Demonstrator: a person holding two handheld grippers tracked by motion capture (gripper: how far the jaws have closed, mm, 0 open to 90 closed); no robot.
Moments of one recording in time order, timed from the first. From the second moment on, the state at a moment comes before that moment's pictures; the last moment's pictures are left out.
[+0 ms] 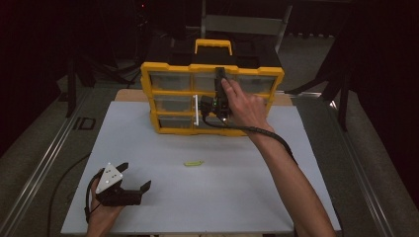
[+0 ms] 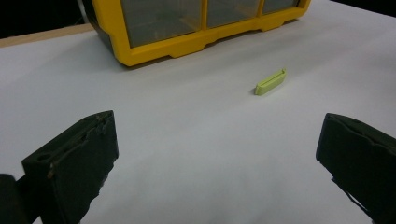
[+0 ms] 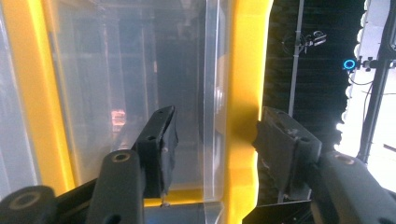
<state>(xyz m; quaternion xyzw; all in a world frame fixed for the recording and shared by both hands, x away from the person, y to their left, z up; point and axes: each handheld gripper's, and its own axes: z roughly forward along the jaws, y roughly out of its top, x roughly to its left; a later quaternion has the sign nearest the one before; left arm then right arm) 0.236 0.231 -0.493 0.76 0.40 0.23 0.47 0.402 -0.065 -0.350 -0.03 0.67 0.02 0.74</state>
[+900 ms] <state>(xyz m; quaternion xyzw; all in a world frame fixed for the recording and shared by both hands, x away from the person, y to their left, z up) 0.236 0.232 -0.494 0.76 0.40 0.23 0.46 0.397 -0.070 -0.349 -0.03 0.65 0.00 0.76</state>
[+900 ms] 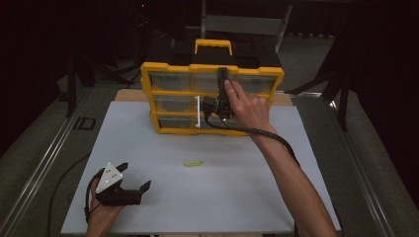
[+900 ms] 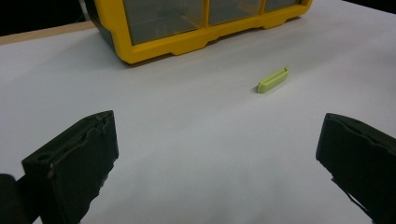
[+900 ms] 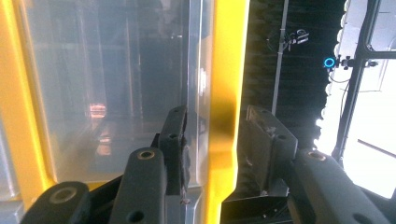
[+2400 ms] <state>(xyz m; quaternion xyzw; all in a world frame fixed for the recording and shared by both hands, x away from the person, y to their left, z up) 0.236 0.231 -0.495 0.76 0.40 0.23 0.46 0.375 -0.068 -0.341 -0.03 0.70 0.00 0.71</state>
